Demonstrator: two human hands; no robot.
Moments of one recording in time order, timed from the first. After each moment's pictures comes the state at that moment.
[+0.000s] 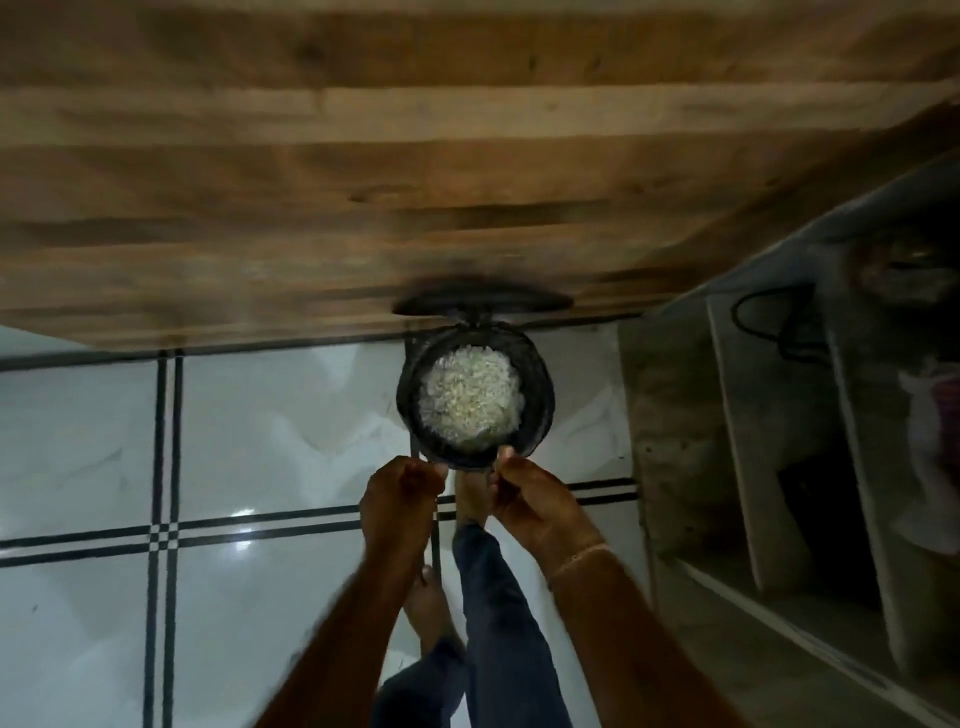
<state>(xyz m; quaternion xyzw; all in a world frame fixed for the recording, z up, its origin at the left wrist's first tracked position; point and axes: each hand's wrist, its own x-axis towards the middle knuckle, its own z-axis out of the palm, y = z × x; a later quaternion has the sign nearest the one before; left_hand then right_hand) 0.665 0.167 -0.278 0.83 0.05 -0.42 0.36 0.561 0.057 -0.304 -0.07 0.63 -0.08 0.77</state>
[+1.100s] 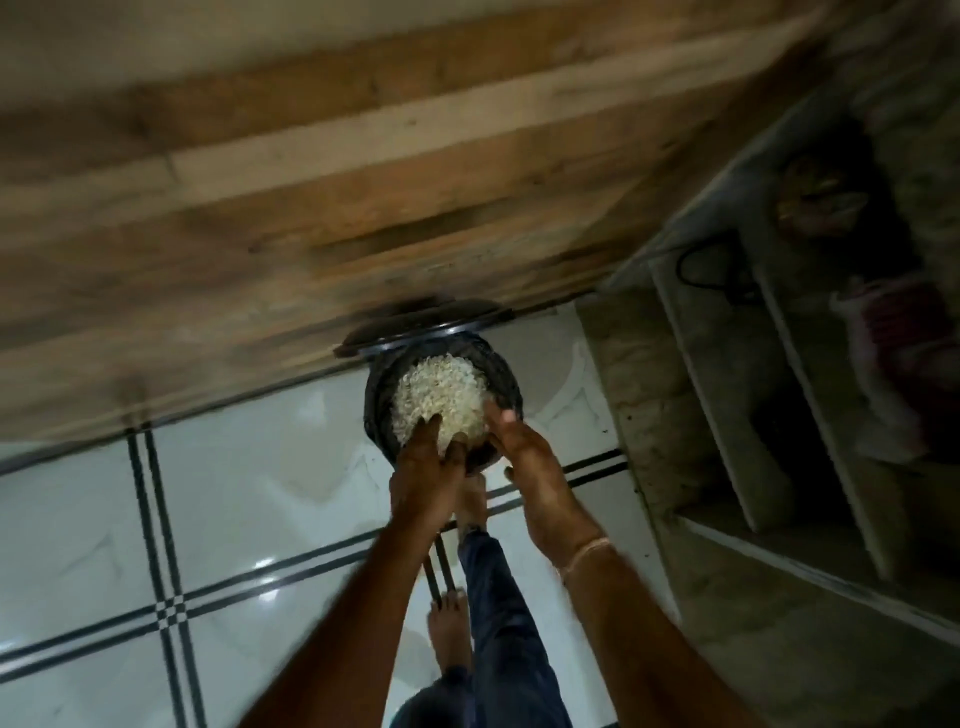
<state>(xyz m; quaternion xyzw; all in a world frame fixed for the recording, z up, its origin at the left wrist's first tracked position) 0.657 0.089 -0.286 0.84 -0.17 -0.47 0.21 0.552 0.019 -0.225 -0.31 0.58 -0.10 0.75</state>
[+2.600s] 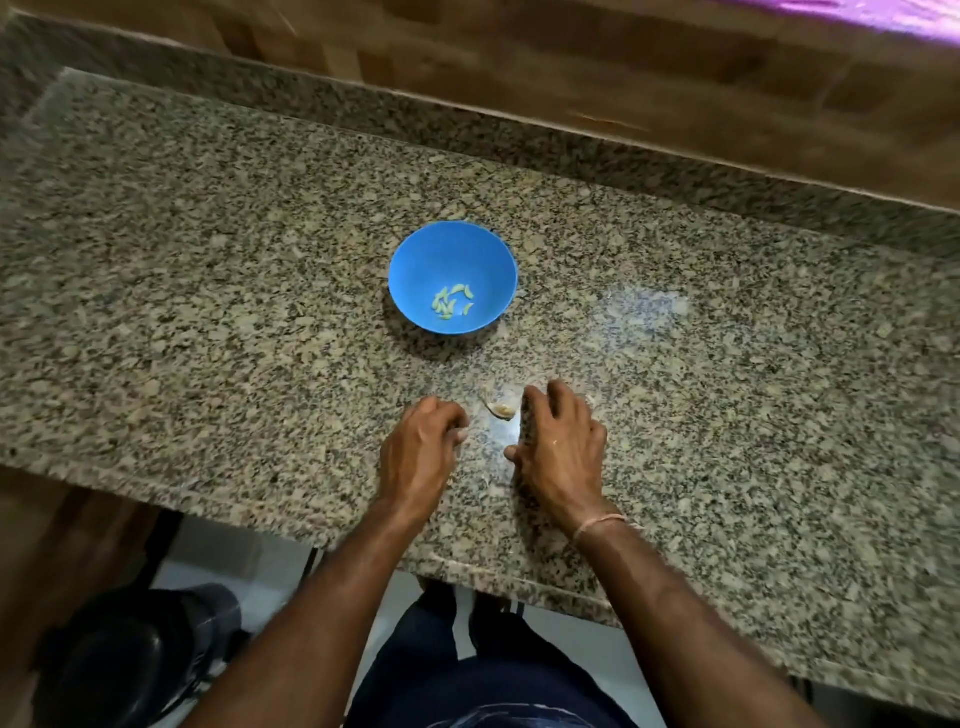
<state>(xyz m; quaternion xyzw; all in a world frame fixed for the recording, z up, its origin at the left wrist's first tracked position) -0.040 0.025 -0.014 0.49 -0.82 -0.27 0.10 -0.195 0.116 -0.005 -0.47 0.86 -0.09 0.18</state>
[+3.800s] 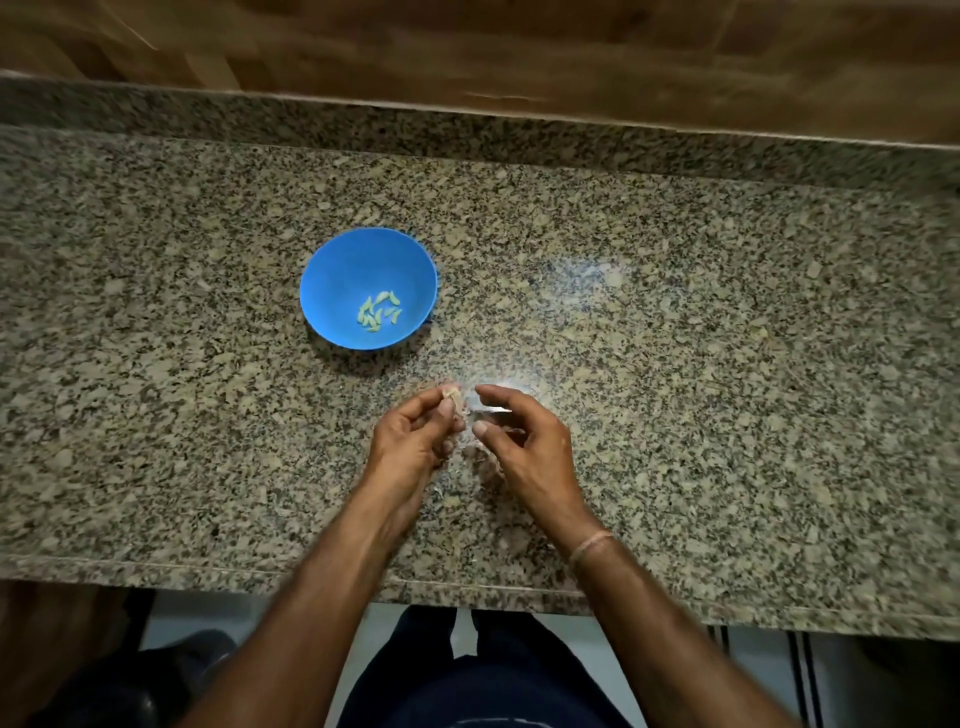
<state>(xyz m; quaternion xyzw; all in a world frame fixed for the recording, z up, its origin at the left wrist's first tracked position) -0.099 0.029 0.007 0.48 -0.33 -0.79 0.20 -0.212 0.137 0.013 -0.25 0.73 -0.52 0.35</state>
